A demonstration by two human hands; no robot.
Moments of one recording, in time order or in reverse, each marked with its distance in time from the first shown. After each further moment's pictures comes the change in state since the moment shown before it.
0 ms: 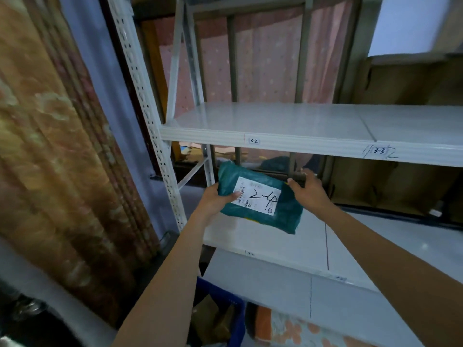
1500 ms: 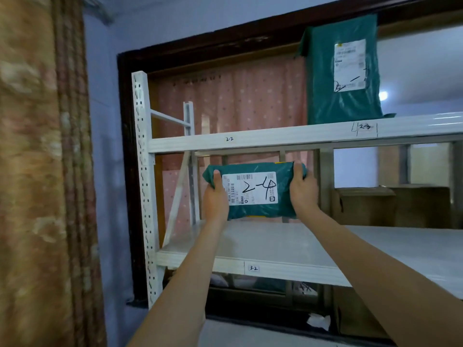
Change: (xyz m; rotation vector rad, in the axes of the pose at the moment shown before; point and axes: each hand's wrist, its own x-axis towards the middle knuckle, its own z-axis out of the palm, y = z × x) left_hand 0.046 0.307 -0.030 -0.222 0.352 0.525; right_hand 0.044 -0.279 -0.134 0.586 0.562 -0.364
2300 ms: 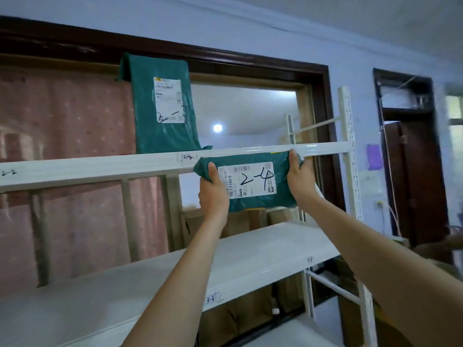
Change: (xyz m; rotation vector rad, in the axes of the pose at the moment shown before) left_hand -0.128 0.107 0.329 -0.293 -0.443 0.026; right_hand 0.065 -0.076 -0.346 -0.279 0.489 -0.099
